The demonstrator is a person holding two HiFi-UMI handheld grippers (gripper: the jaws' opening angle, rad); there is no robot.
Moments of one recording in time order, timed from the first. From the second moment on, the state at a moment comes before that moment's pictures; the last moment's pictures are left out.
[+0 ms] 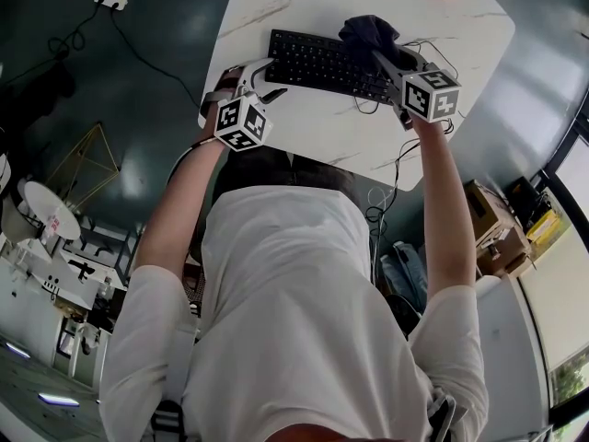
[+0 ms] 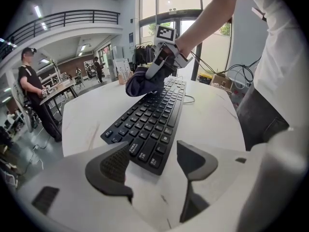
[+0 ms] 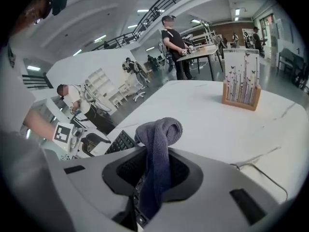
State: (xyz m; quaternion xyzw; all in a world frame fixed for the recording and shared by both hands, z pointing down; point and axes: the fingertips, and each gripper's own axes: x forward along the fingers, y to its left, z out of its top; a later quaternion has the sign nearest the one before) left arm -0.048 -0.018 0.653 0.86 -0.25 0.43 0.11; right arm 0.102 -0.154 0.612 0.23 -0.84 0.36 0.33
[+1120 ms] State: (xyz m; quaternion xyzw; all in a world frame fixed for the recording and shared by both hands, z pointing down) left arm -0.057 -0.020 0.661 0.86 -0.27 0.42 0.13; right arm 0.039 0.002 0.641 0.12 -0.82 0.42 0.36
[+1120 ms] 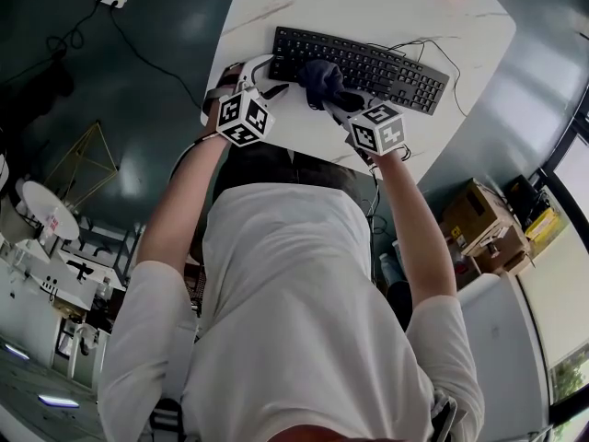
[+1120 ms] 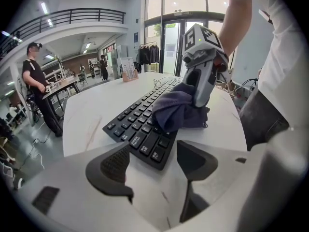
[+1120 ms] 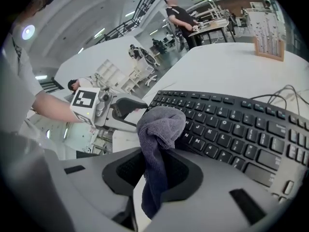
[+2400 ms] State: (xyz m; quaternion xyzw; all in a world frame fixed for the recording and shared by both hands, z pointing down) left arm -0.062 -0.013 0.665 0.87 -0.24 0.42 0.14; right arm 0.011 -0.145 0.625 0.19 -0.85 0.34 0.35
